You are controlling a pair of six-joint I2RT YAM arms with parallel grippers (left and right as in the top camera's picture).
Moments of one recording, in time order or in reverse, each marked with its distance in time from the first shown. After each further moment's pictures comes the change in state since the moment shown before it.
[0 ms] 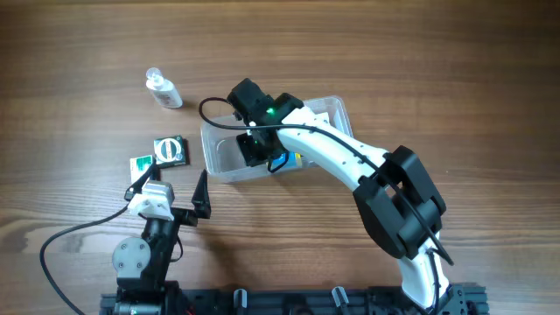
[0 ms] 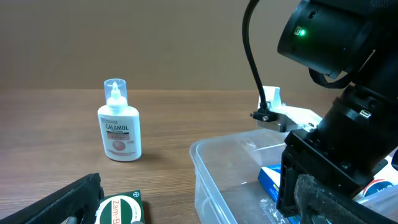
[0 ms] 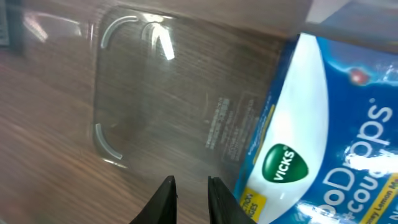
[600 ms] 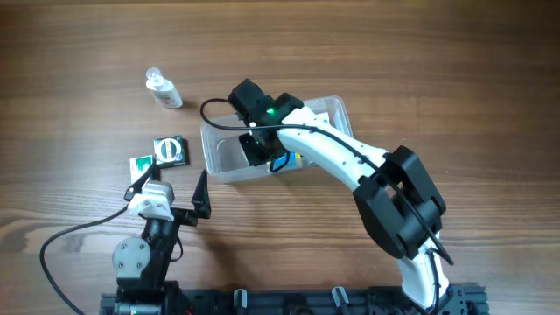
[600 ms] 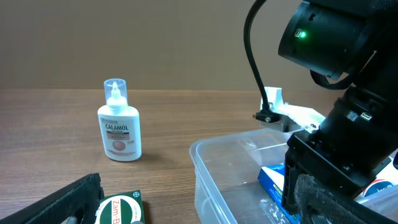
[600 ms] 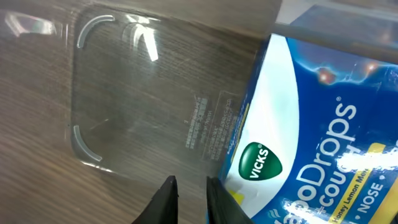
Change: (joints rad) left arm 0.000 0.000 0.000 0.000 0.000 0.000; right arm 0.000 0.000 0.000 -0.015 0.049 -0.015
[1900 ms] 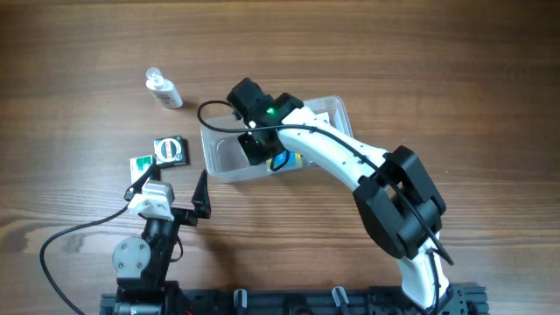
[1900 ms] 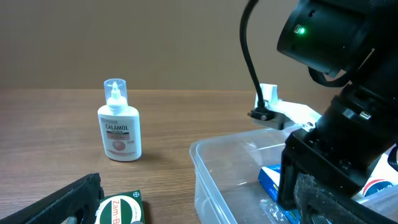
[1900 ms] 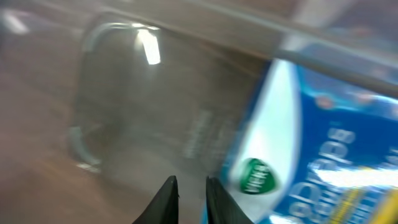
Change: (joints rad) left arm 0.000 0.000 0.000 0.000 0.000 0.000; right arm 0.000 0.000 0.000 0.033 -0.019 -0.082
